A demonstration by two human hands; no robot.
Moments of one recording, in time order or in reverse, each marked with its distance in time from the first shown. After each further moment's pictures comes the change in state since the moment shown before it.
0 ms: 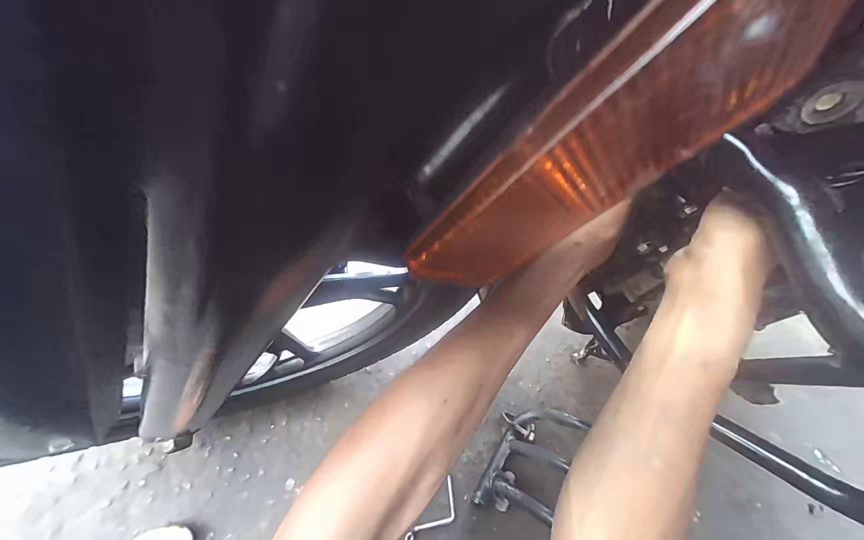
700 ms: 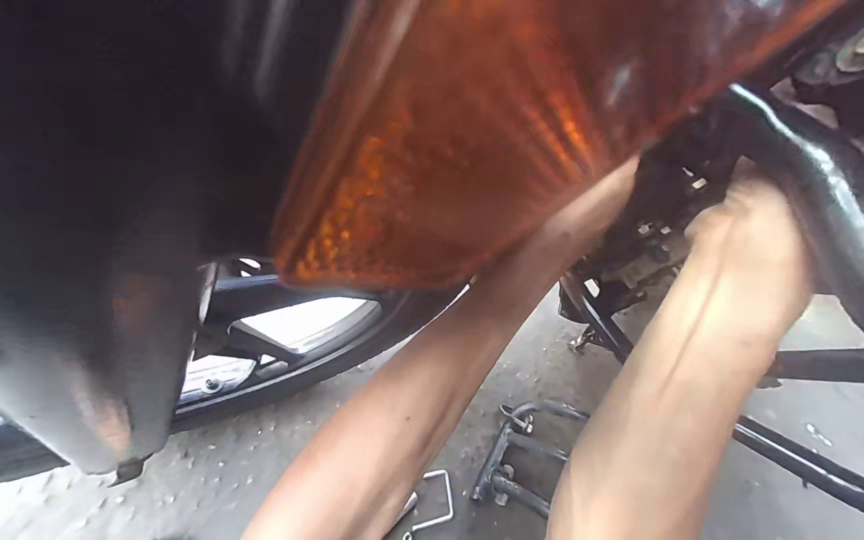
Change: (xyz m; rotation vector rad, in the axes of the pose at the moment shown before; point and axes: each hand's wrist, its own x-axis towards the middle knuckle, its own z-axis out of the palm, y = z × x) left_hand 0.011 -0.013 -0.028 0.047 -0.200 0.025; right_hand -0.023 -0.060 -0.016 0.626 0.140 0.320
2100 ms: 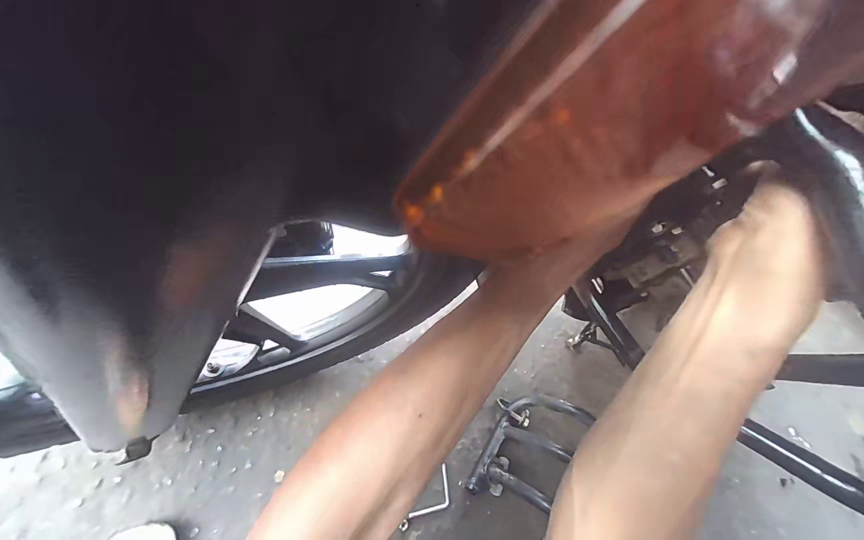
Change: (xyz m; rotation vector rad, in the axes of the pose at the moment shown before) left_hand 0.003 -0.003 0.011 0.028 0.094 0.025; right_hand 0.040 0.035 -0.009 -0.641 0.084 -0.373
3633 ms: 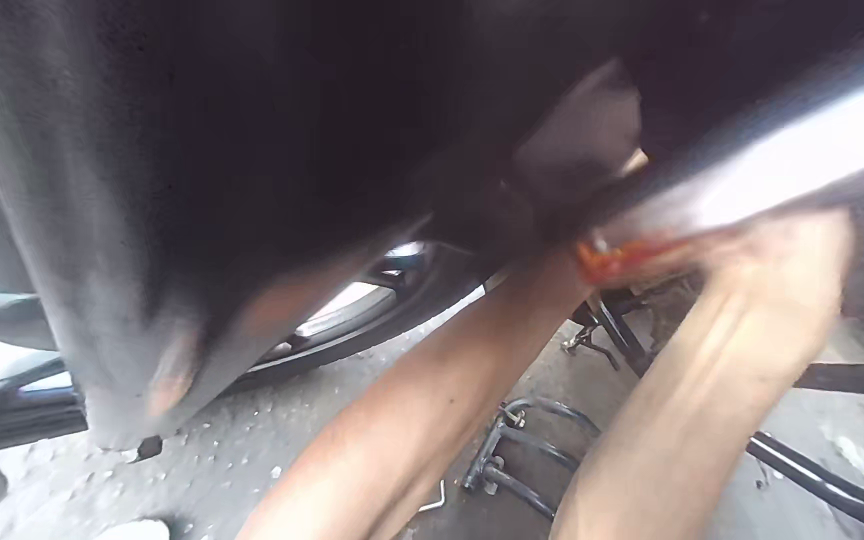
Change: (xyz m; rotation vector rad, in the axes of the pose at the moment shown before) left_hand 0.004 0.001 0.027 0.025 0.073 0.044; right_hand -0.053 -0.076 -0.049 0.512 -0.372 0.482
